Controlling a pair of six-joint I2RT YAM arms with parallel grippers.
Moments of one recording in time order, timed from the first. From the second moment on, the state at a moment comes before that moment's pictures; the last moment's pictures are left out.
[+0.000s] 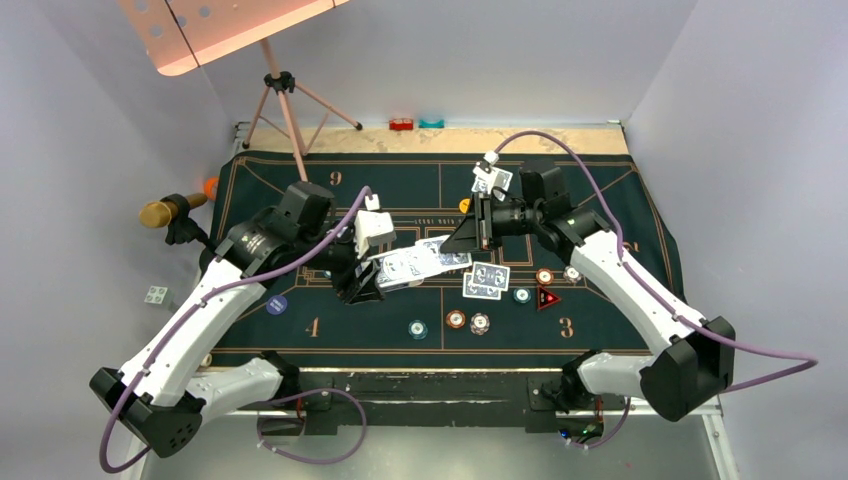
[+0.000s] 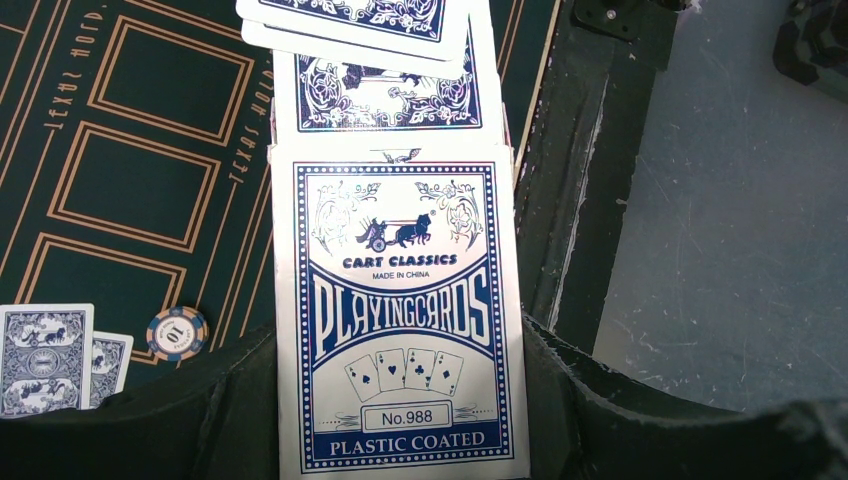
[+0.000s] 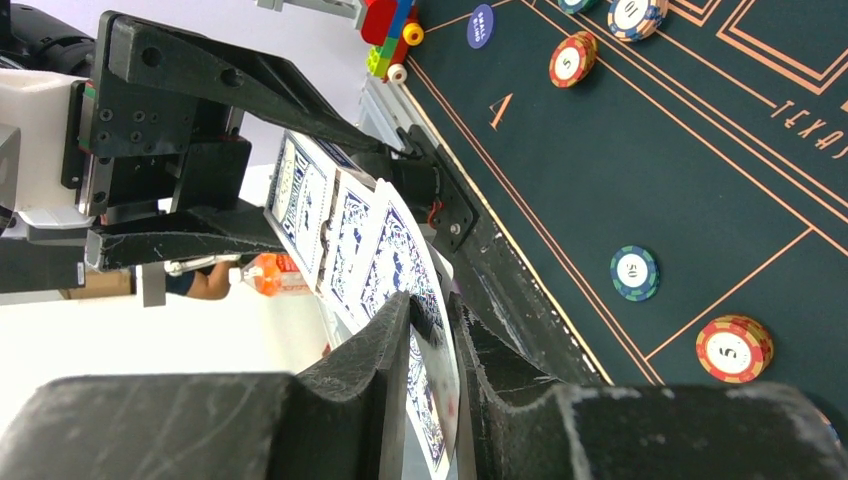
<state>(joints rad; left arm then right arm) -0.56 1.06 1.21 -1.00 0.64 0.38 0.47 1.26 1.10 -0.42 -0.85 0.67</state>
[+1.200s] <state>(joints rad) -0.56 1.06 1.21 -0.99 0.64 0.38 0.54 1.29 1.10 -0.43 -0.86 0.69</state>
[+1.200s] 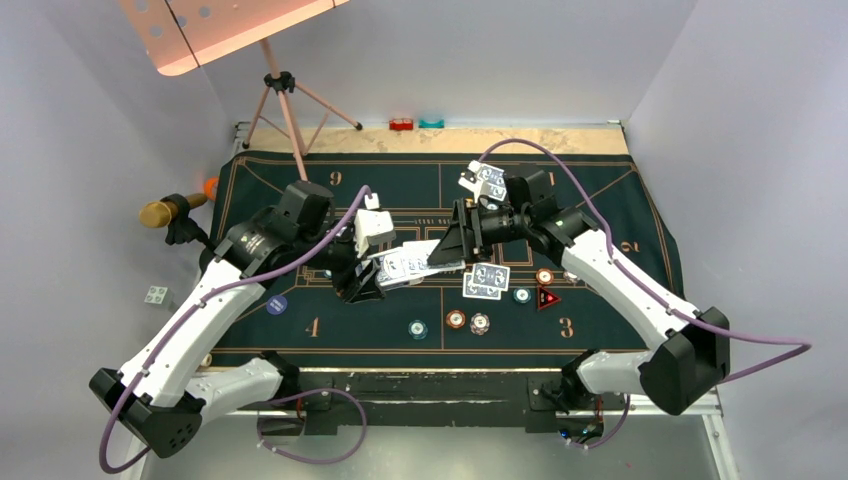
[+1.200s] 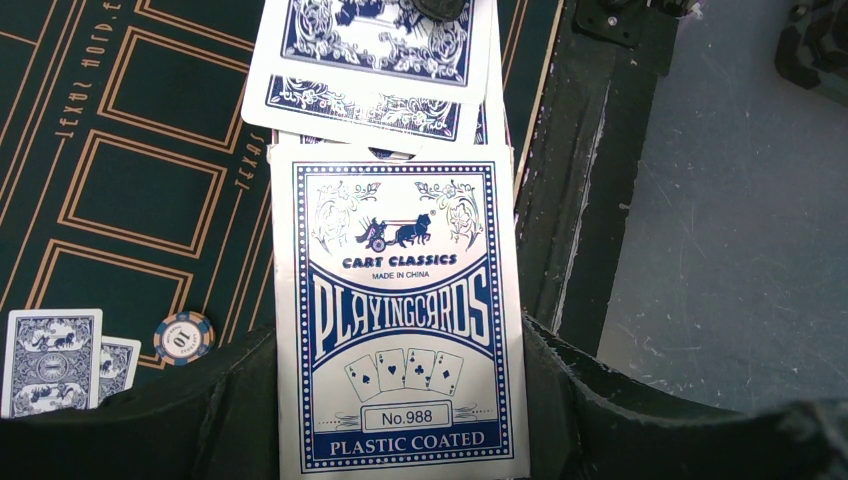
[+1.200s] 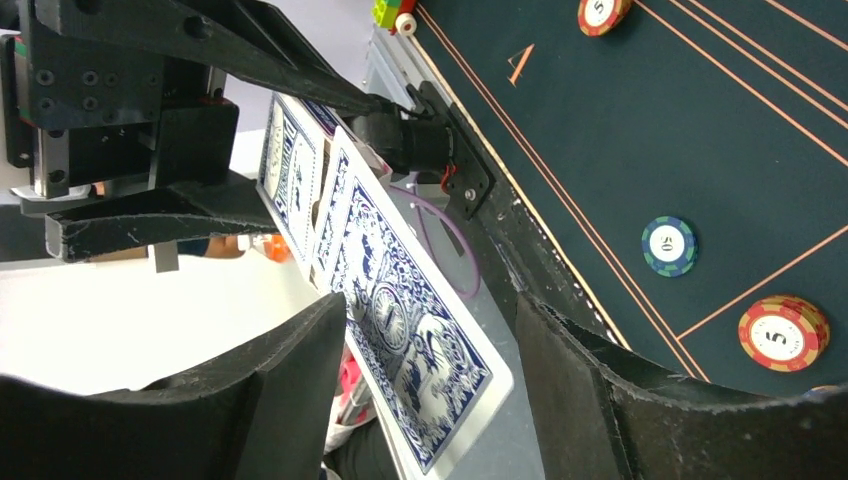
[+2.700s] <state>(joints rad) -0.56 1.04 1.21 -0.99 0.65 0.38 0.47 1.26 1.25 -0.72 -0.74 0.52</state>
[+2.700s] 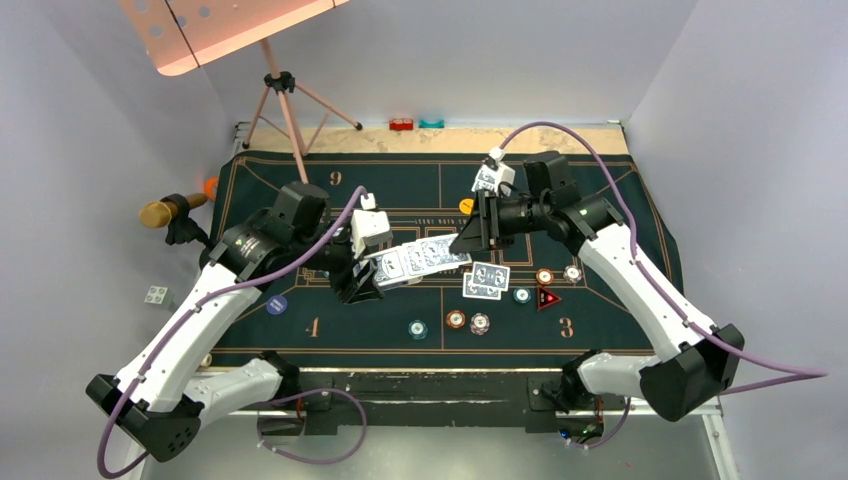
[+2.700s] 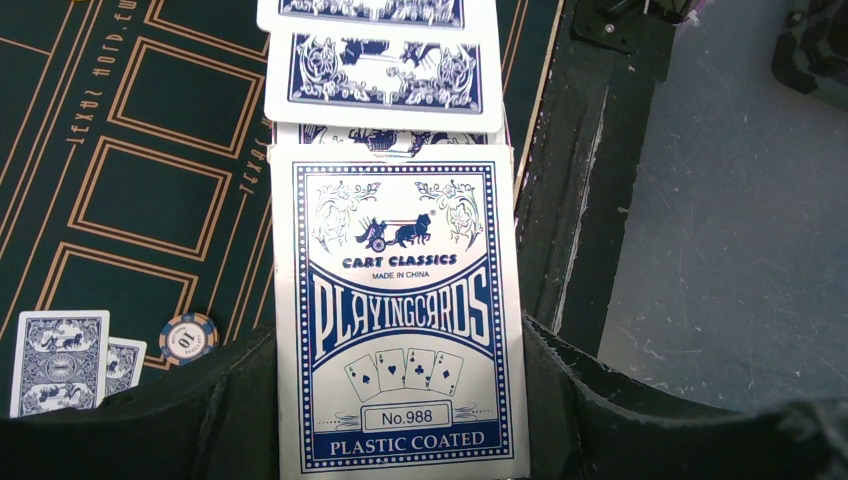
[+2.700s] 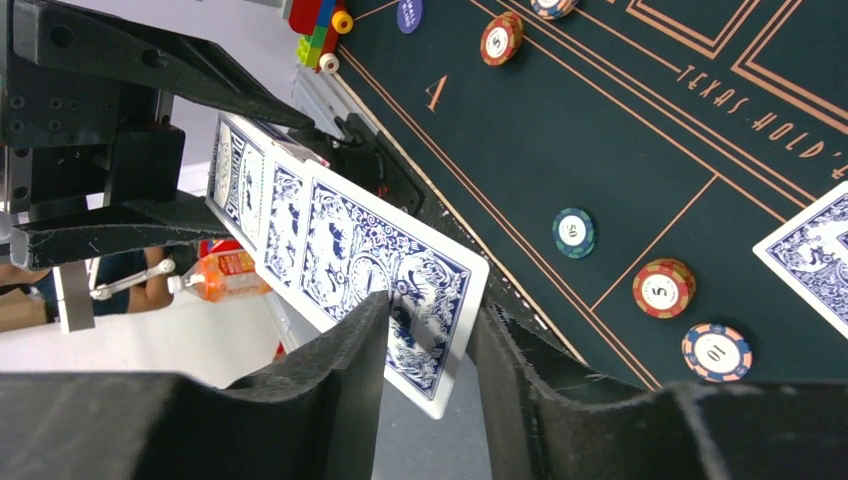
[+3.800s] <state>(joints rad) -0.56 1.04 1.21 -0.99 0.66 0.38 0.46 1.21 1.33 -0.68 -0.75 0.55</state>
